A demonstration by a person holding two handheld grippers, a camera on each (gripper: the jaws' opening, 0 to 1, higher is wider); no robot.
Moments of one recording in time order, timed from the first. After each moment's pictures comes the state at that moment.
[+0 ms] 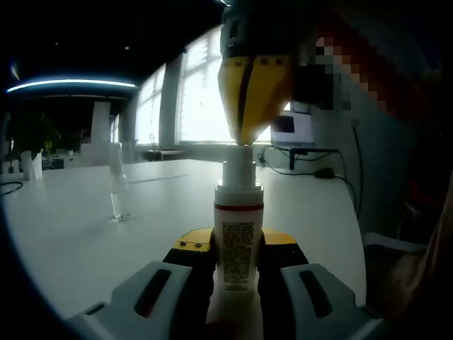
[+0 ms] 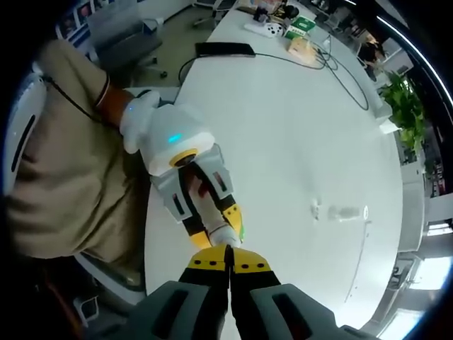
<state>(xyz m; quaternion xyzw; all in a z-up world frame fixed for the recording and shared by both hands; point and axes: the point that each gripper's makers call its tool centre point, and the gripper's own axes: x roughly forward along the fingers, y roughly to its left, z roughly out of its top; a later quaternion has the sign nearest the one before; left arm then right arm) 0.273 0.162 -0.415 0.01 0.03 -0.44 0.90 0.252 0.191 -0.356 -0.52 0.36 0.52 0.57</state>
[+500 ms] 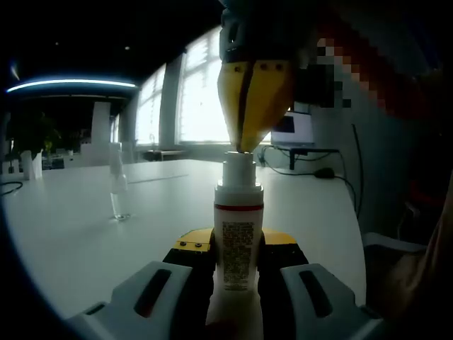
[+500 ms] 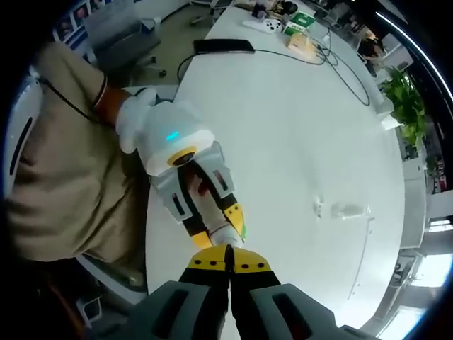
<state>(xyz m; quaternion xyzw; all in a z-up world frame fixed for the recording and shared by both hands) 0.274 0.163 -0.416 0.01 0.03 -0.44 0.90 0.251 0.191 -0.360 -0.52 0.37 0.52 0.57</state>
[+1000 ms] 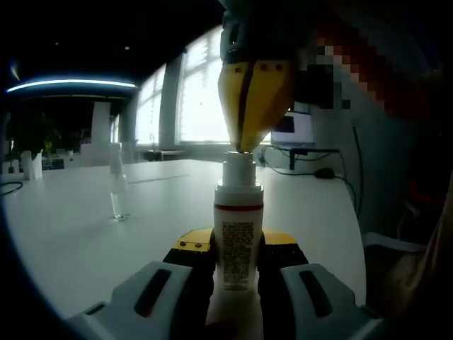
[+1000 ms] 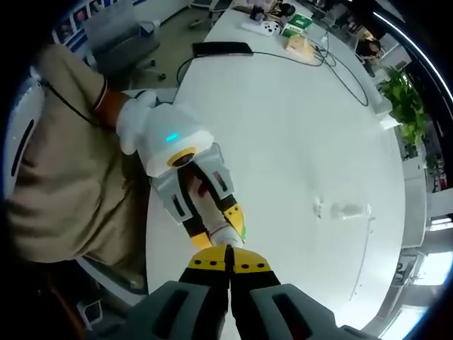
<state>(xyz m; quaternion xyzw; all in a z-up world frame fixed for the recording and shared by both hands) 0.272 0.163 -0.415 0.01 0.03 -0.44 0.90 0.250 0.191 -0.360 -0.51 0.37 0.52 0.57</state>
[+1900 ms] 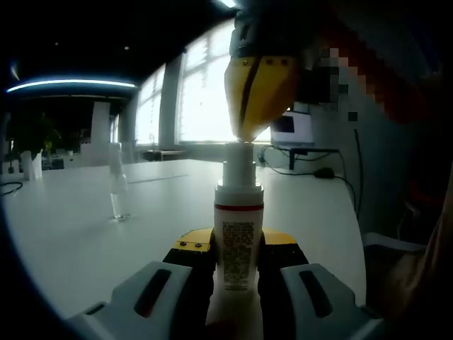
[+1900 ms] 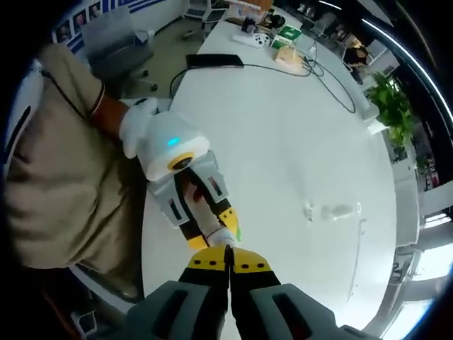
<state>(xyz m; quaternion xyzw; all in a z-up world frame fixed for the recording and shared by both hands) 0.272 0.162 -0.415 0.01 0.03 -0.44 0.90 0.253 0.190 -0.351 -0.51 0.33 0.51 0.61</state>
